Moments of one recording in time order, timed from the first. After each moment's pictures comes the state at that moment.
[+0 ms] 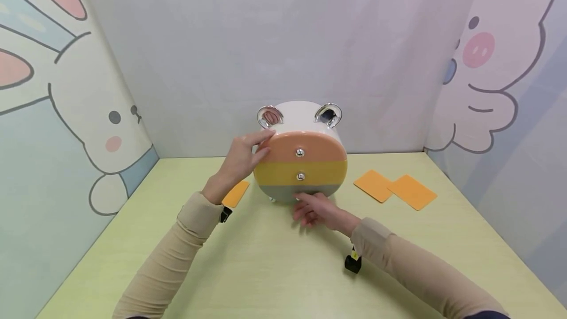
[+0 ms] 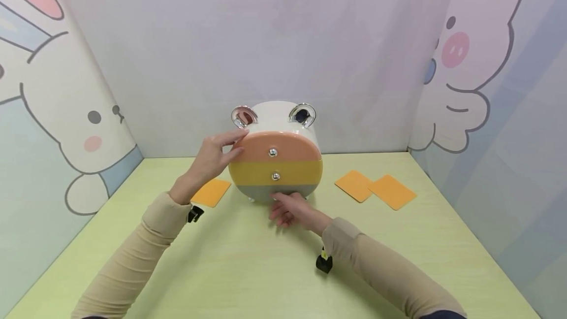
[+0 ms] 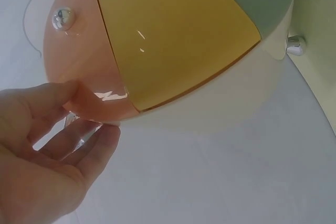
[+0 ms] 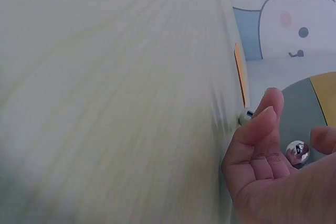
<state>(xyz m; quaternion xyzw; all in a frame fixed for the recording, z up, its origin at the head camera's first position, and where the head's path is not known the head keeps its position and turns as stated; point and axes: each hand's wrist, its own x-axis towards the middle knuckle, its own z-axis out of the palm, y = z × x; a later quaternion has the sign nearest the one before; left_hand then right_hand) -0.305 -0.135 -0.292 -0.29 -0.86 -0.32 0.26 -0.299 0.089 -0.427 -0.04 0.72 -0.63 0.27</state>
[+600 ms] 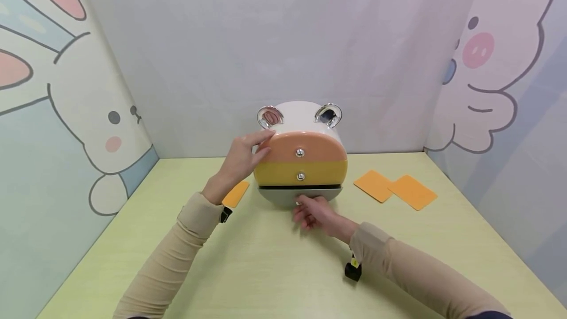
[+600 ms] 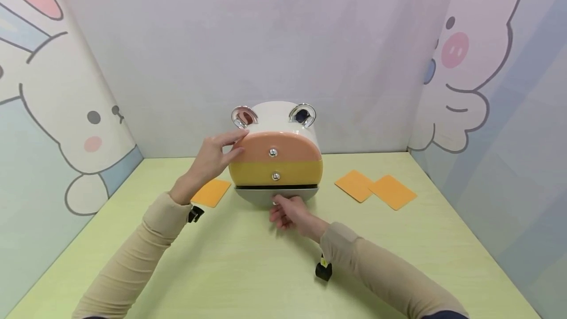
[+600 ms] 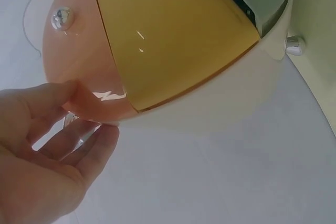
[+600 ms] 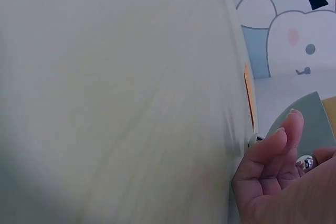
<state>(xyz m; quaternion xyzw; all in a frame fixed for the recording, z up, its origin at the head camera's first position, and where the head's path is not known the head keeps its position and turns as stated) -0.304 -0.135 -0.291 -0.29 -0.86 -0.32 0.26 -0.286 0.081 -0.430 0.02 0.72 -0.66 0.23</state>
